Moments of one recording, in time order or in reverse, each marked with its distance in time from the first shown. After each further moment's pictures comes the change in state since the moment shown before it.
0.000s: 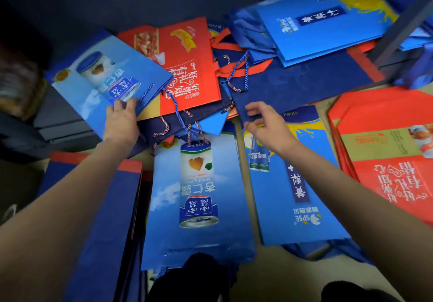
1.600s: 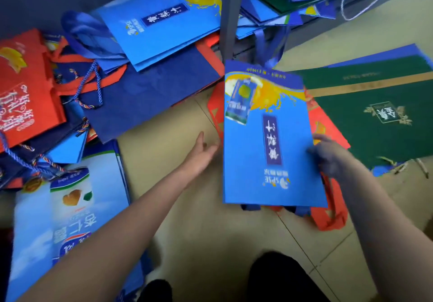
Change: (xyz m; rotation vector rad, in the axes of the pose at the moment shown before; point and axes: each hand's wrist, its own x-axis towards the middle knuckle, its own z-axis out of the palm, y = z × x) left_hand -0.144 0.352 0.099 -0.917 -0.875 0.159; right_hand -0.157 0.220 -0.245 0.404 0.467 0.977
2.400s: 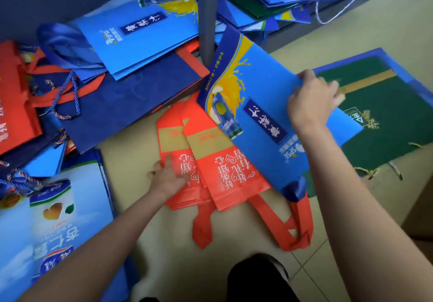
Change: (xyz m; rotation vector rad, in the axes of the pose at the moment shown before) left_hand -0.004 -0.036 -0.015 0.574 0.224 -0.163; right_hand -0.036 -0.094 0.011 -0.686 0.683 -0.557
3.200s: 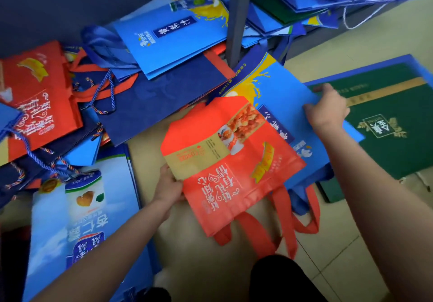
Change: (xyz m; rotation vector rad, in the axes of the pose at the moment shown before) left_hand -0.029 -0.042 -0.015 -0.711 -0.003 -0.079; right_hand 0.014 0.006 0.032 0.156 -0.126 0.026
